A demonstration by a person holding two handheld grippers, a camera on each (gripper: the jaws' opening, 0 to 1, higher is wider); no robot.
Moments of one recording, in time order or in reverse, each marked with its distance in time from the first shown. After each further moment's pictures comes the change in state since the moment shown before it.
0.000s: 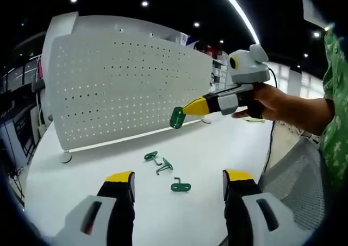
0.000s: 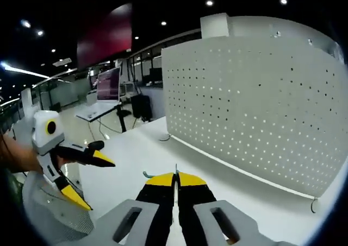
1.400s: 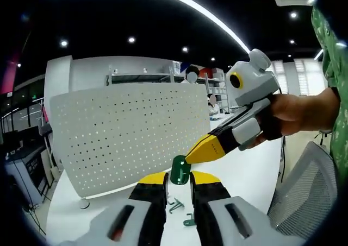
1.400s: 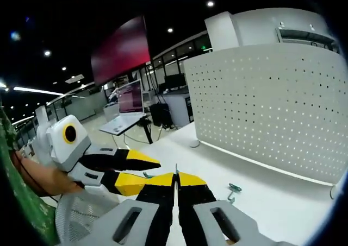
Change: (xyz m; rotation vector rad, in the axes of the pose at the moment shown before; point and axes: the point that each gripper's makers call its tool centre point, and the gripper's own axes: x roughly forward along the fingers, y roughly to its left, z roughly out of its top) left arm -0.005 -0.020 0.071 0.217 -0.242 0.074; right arm -0.022 0.065 0.019 0.101 -0.039 0.155
